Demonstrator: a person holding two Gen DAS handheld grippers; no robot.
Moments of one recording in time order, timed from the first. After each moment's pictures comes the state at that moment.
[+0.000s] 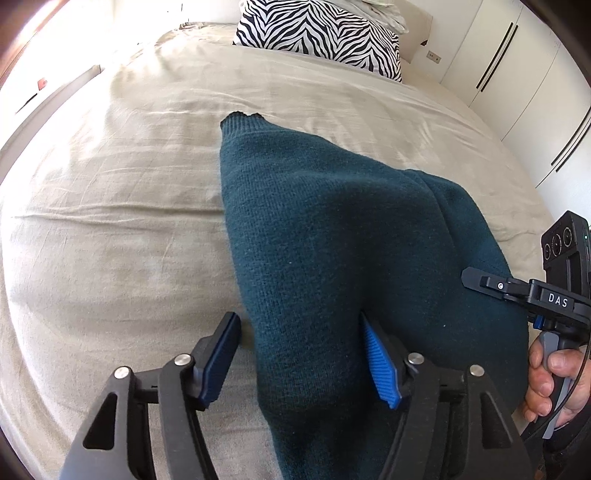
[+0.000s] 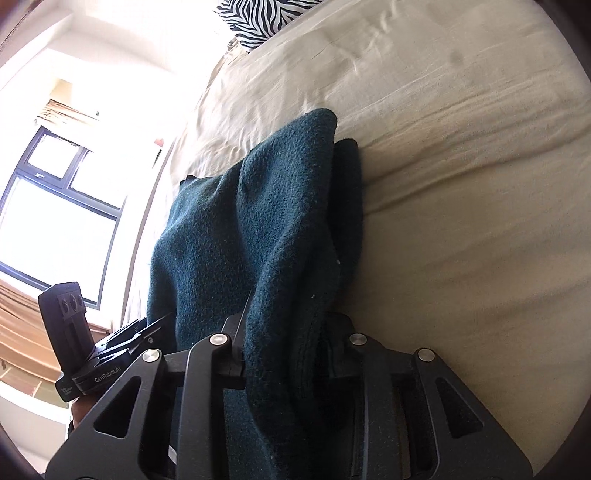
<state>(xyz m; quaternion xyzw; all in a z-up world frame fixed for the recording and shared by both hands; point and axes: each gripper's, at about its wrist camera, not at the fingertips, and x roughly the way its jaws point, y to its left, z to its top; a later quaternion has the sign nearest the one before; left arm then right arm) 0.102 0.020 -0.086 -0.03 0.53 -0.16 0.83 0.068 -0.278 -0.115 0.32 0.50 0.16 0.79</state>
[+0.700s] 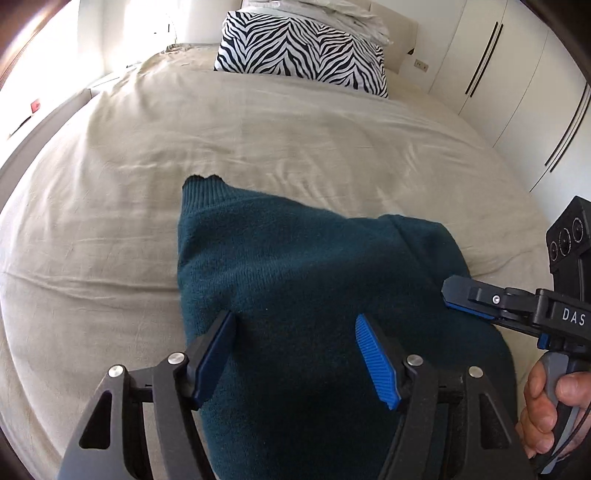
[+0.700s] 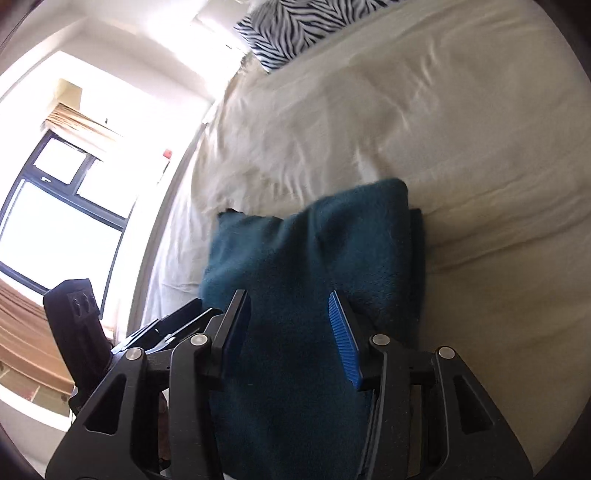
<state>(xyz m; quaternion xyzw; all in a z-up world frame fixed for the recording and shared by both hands) 0.136 -0.018 -0.066 -0.01 0.49 -0.17 0.85 0.101 -0.257 -0.079 0.32 0.49 0.14 0.80</state>
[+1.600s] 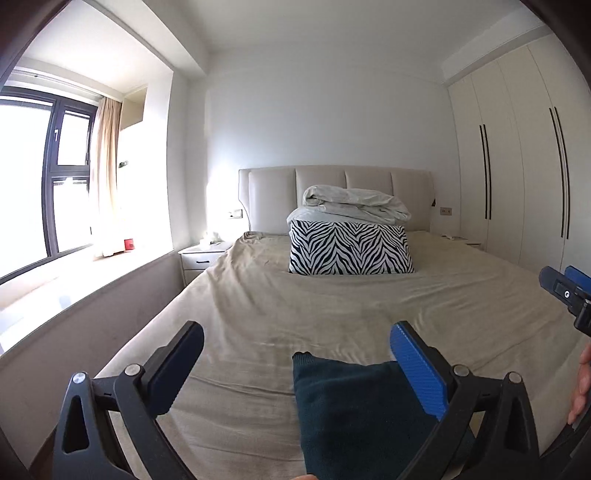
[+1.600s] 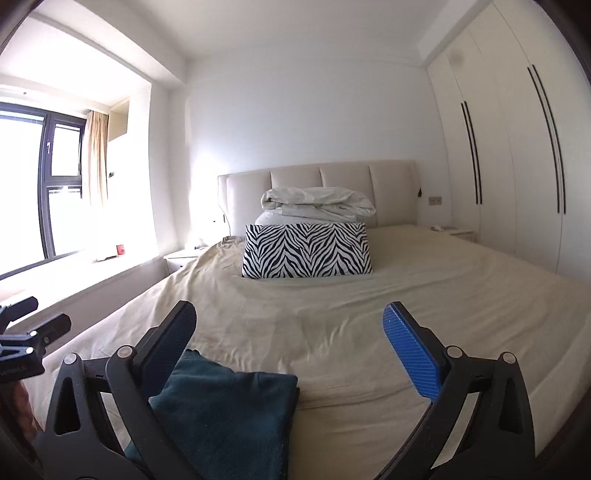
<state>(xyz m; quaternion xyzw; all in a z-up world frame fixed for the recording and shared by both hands) -0.072 0.035 0.126 0.01 0.14 -0.03 0.99 -0.133 -0.242 0.150 0.02 0.10 -0.02 0.99</state>
